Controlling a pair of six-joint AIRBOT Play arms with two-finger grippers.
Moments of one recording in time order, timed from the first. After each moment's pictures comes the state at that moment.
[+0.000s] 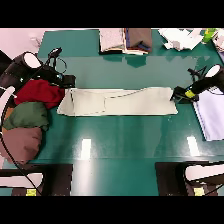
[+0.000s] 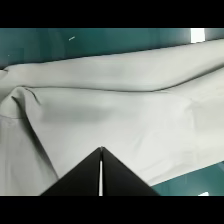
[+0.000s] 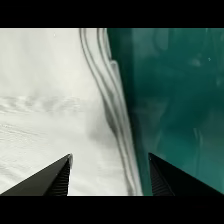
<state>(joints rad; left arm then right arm) -0.12 -1.45 1.37 1.17 -1.12 -1.48 -0.23 -1.57 1.25 -1.28 1.27 1.52</state>
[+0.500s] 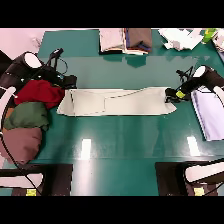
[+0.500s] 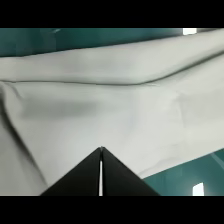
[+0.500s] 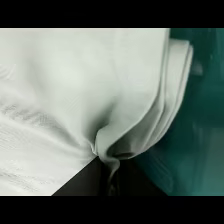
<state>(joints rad) -0.15 -1.45 1.37 1.14 -1.13 -1.48 -0.12 -1.62 1.30 -1.32 1.27 1.54</state>
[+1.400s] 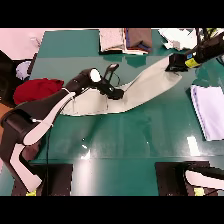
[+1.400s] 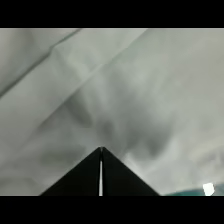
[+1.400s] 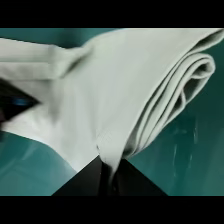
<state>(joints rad) -0.57 -1.86 1.64 1.02 -0.94 -1.49 0.08 -1.32 1.67 -1.24 1.45 1.57</state>
